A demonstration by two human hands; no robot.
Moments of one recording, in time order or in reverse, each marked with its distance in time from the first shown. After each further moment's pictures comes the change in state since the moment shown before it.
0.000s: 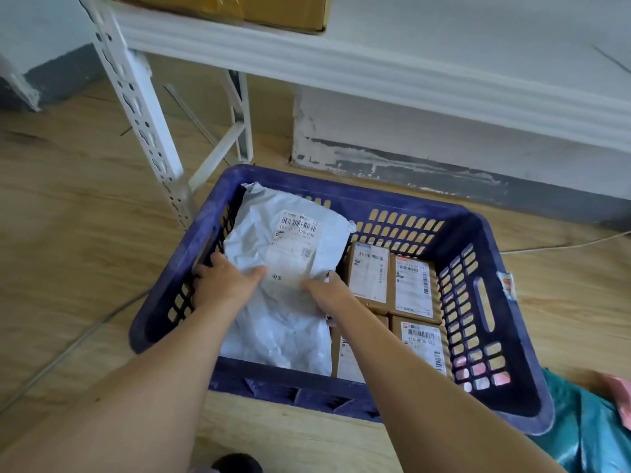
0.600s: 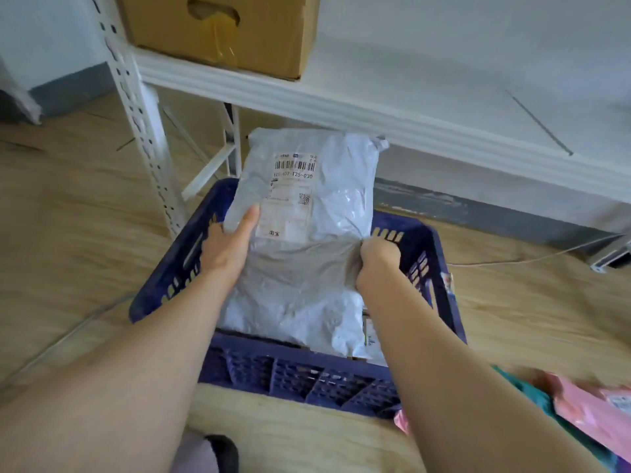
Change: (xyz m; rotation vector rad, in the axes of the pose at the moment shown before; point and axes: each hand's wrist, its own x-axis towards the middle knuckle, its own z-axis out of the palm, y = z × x) left_hand -0.056 0.041 -0.036 -0.794 -0.025 0.093; right_hand -0.099 -0.021 -0.092 0.663 0.428 -0.154
